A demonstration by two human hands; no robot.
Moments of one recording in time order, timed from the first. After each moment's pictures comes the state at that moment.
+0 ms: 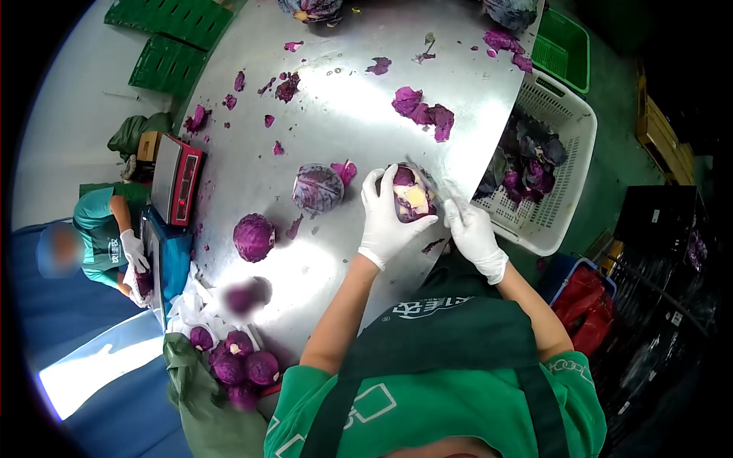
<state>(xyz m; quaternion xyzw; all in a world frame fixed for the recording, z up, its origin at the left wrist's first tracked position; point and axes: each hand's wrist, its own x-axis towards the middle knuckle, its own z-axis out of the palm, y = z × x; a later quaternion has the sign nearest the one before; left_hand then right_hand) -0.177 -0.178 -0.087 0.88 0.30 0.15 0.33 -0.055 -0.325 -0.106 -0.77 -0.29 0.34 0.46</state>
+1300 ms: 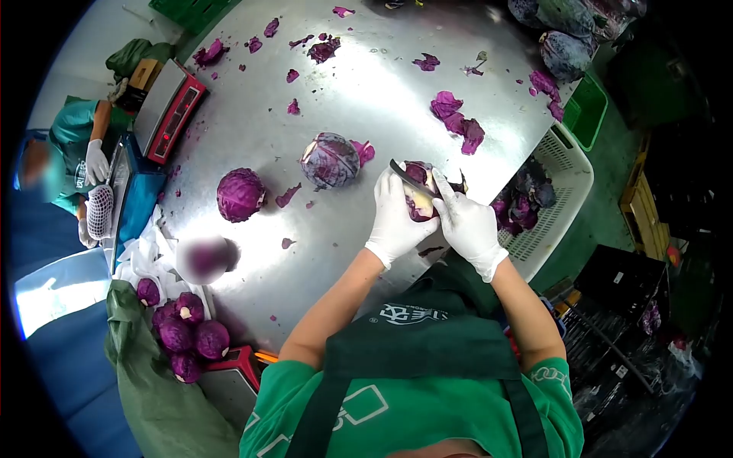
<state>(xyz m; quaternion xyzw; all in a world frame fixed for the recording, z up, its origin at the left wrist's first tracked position) -0.186 -0.181 -0.100 0.81 0.37 0.20 0.40 -0.053 -0.275 -0.073 -0.79 -0.58 0.10 0.18</state>
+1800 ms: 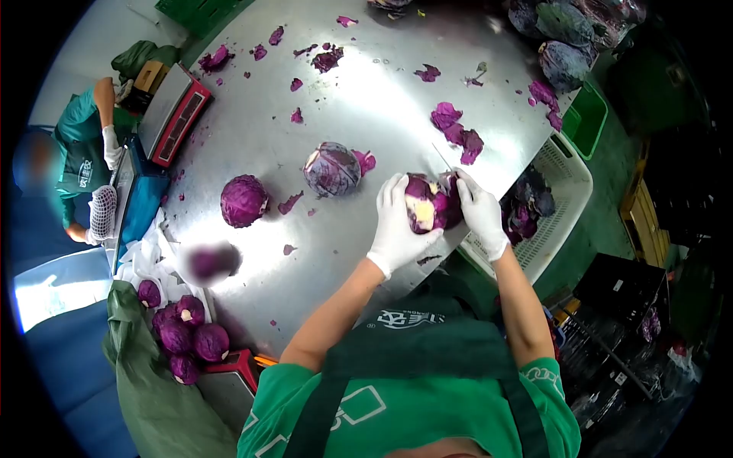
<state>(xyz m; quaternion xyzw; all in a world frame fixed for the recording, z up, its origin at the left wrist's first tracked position) -0.187 -0.184 -0.100 0.84 0.35 0.21 0.37 -0.003 -0.252 -0.117 -0.83 -0.37 0.25 0.32</state>
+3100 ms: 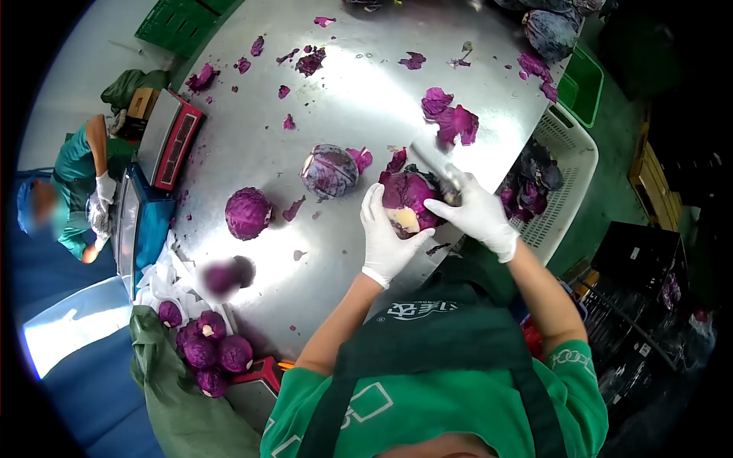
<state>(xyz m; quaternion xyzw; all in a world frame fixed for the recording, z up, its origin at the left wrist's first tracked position) -0.220 -0.196 -0.097 0.80 0.40 0.24 0.38 -0.028 -0.264 -0.053 -0.79 -0.40 0.39 0.24</state>
